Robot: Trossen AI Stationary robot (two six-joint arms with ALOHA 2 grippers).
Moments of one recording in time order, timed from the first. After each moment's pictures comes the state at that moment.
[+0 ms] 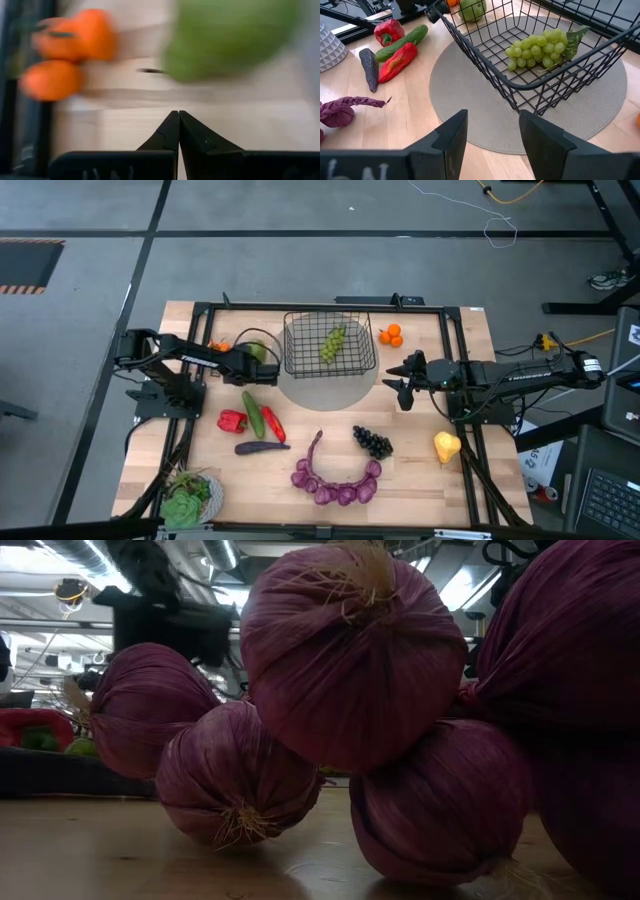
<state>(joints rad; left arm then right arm) 0.14 1.52 0.75 -0.86 -0.57 -1.39 0.04 0.75 0.39 -0.15 0.30 0.41</state>
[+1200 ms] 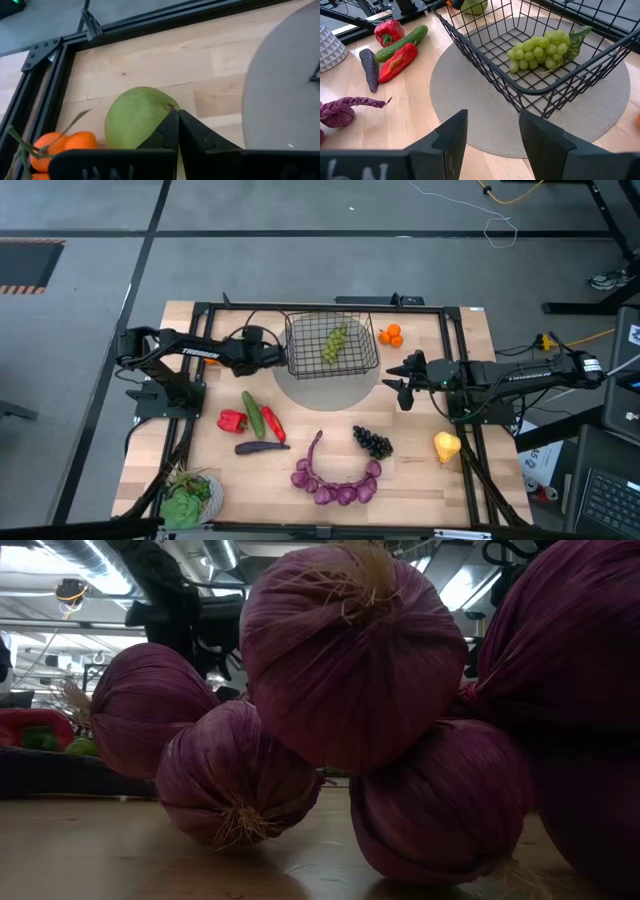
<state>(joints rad) 0.26 1.52 0.76 -0.56 -0.91 -1.07 0.04 0.75 0.39 -0.15 0.30 0.41</state>
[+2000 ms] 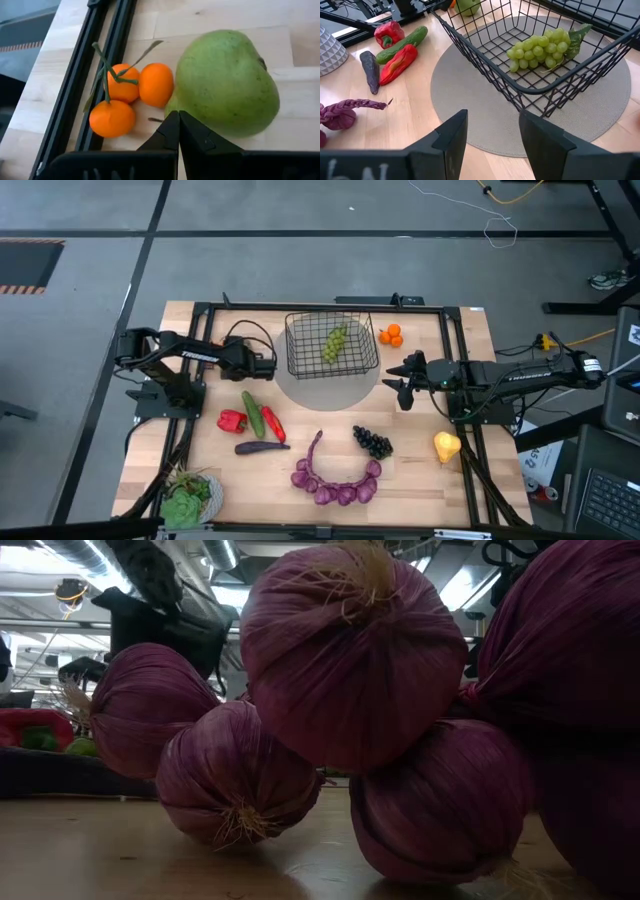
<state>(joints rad) 0.21 1.52 0.74 -1.03 -0.78 -1.54 0.04 0.75 0.39 -0.15 0.30 0.43</state>
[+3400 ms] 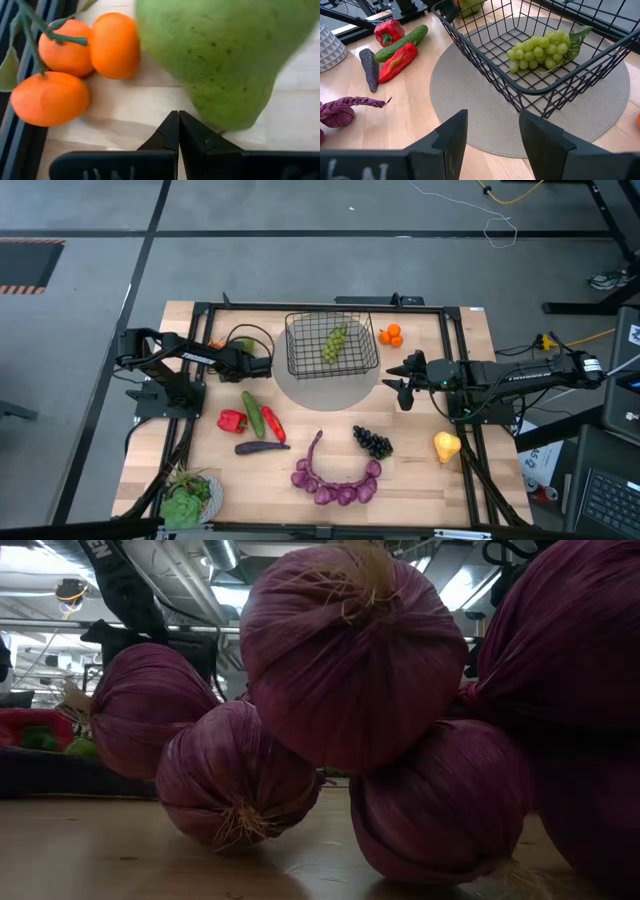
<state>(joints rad) 0.26 1.52 0.57 -0.61 -0.67 -1.37 0.04 0.75 0.39 -0.15 0.30 0.41</state>
